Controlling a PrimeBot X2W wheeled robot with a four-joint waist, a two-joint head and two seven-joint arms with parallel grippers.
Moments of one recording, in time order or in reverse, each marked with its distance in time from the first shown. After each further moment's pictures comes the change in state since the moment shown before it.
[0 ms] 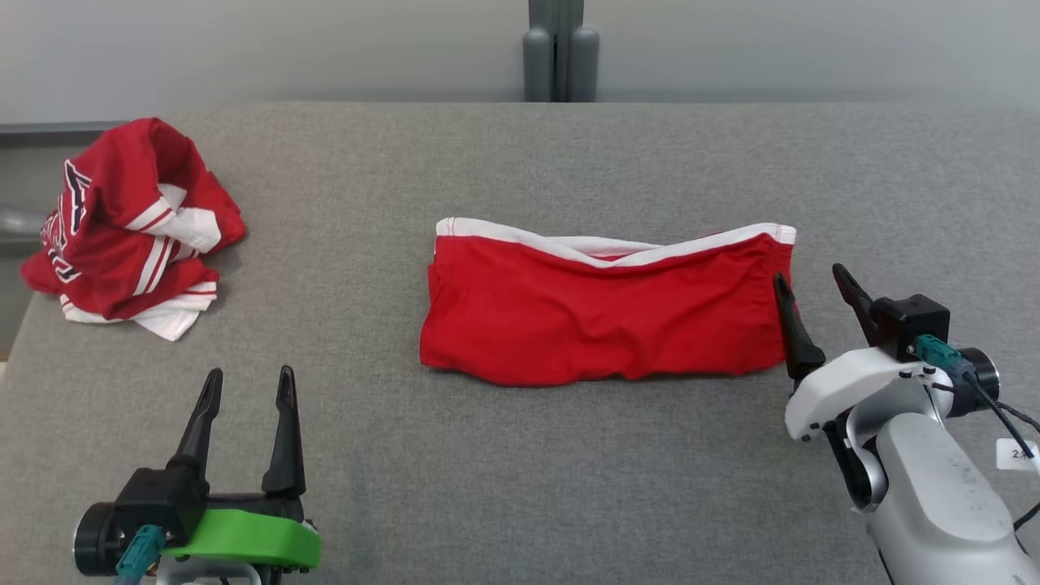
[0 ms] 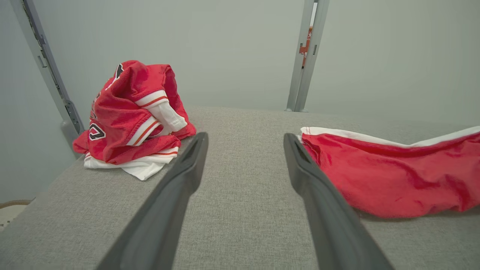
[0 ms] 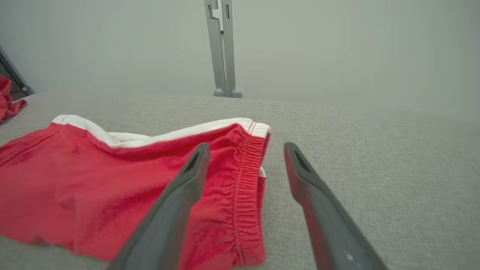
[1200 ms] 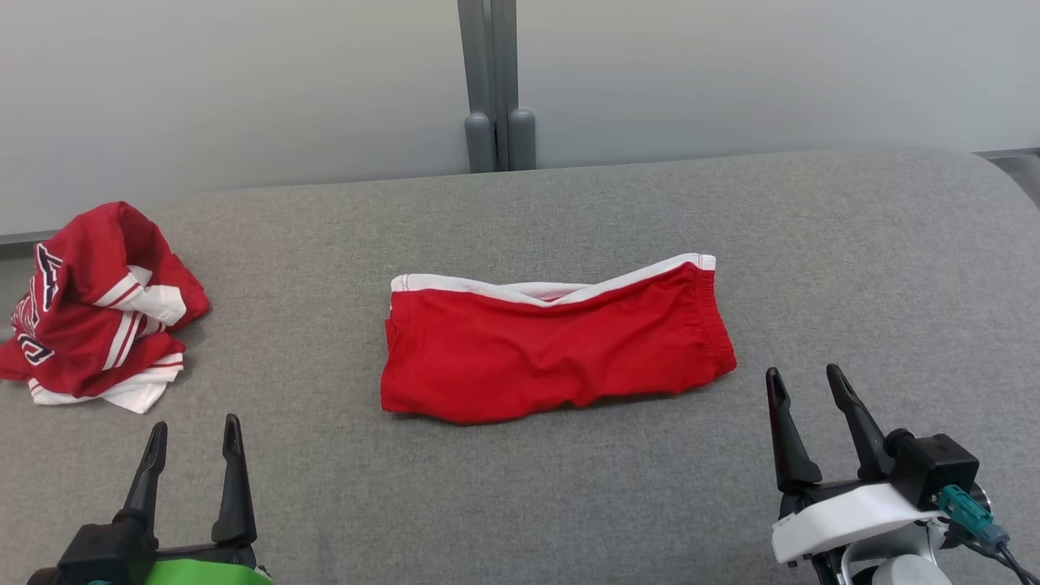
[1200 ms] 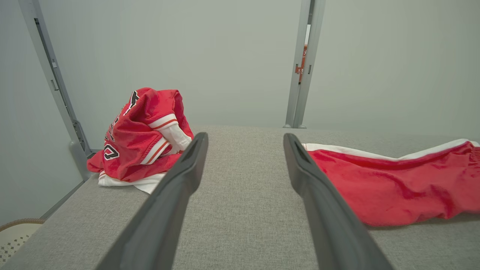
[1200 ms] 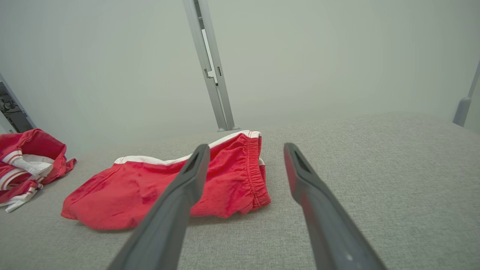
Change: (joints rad) left arm 0.100 0.023 0.084 -0.035 -0.008 0.002 0.000; right arm 0.402 0.106 -0.041 -0.431 0.044 0.000 -0.011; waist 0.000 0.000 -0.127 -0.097
